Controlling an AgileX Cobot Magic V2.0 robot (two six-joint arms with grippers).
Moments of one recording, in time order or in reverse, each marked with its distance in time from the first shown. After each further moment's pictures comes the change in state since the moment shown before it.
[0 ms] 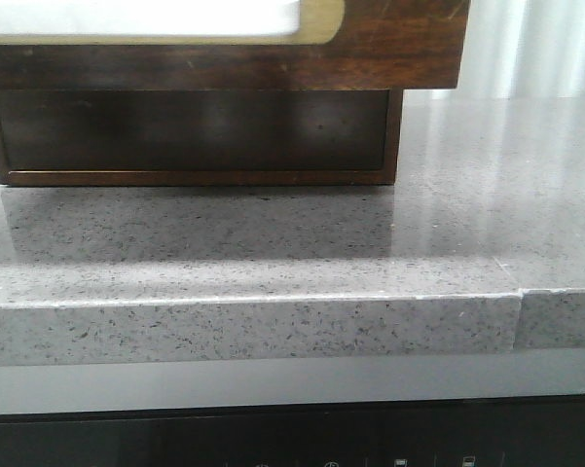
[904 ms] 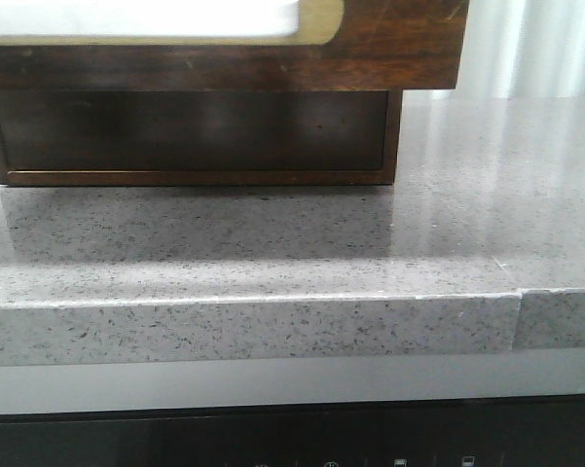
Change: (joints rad) left arm 0.000 0.000 0.000 0.000 0.000 0.000; right arm 0.000 0.048 0.000 -0.074 0.078 0.018
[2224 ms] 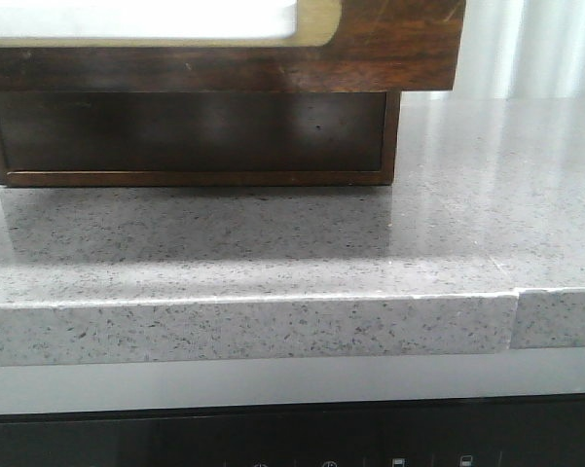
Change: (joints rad) left arm 0.000 0.000 0.000 0.000 0.000 -0.001; right arm 0.000 -1.113 0.785 -0.135 -0.112 0.771
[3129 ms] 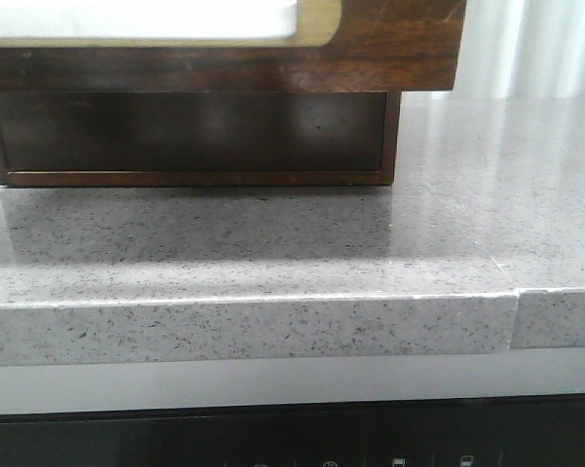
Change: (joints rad) left arm 0.000 0.000 0.000 0.000 0.000 0.000; right arm 0.000 -0.166 0.088 -0.037 0.005 0.007
